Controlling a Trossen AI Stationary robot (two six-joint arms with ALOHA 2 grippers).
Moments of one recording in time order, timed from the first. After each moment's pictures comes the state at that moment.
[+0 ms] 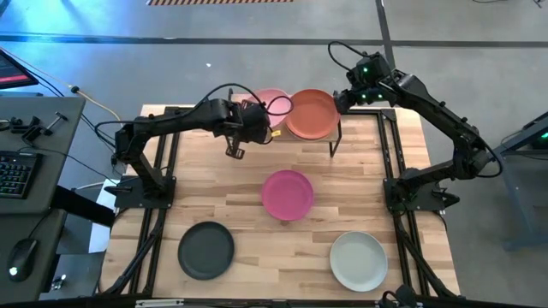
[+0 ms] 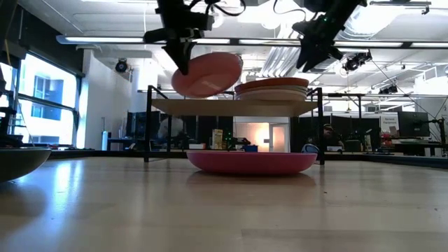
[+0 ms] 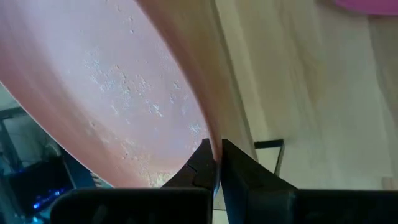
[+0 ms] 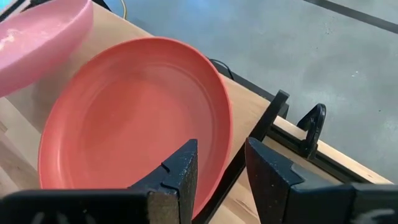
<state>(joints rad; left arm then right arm) 0.26 1.71 1.68 -1.19 -0.38 0.67 -0.82 1.33 1.39 -0.87 -0.06 0.17</state>
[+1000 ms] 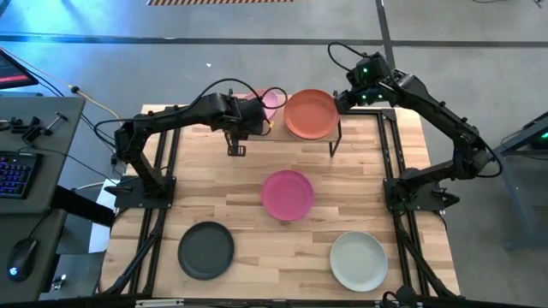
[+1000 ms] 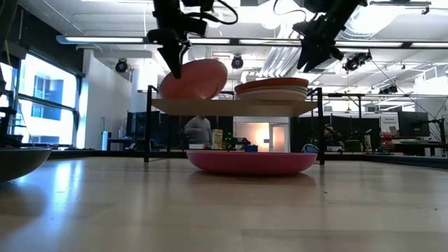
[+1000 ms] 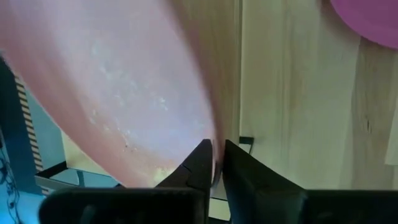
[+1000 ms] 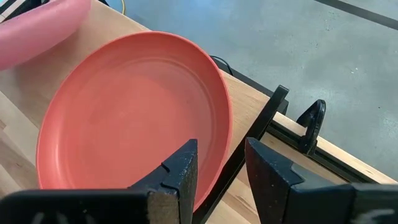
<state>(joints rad) 0.32 1.71 1.68 -1.26 -0.30 0.41 -0.82 1.33 1.39 -0.88 -0.06 0.17</state>
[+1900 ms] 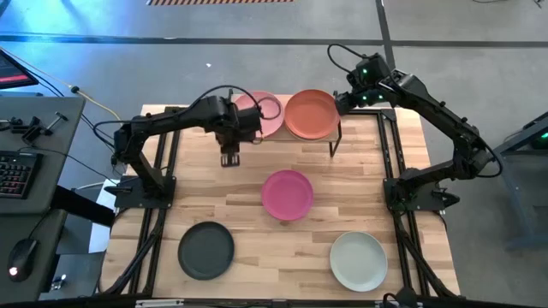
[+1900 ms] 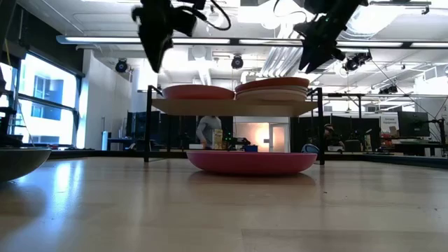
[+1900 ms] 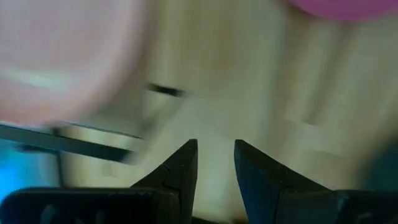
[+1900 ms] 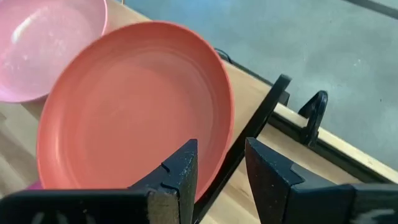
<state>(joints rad) 0.26 1.70 1.71 -1.51 -0.15 0.14 -0.82 1.33 1.39 -0.92 -0.07 0.18</state>
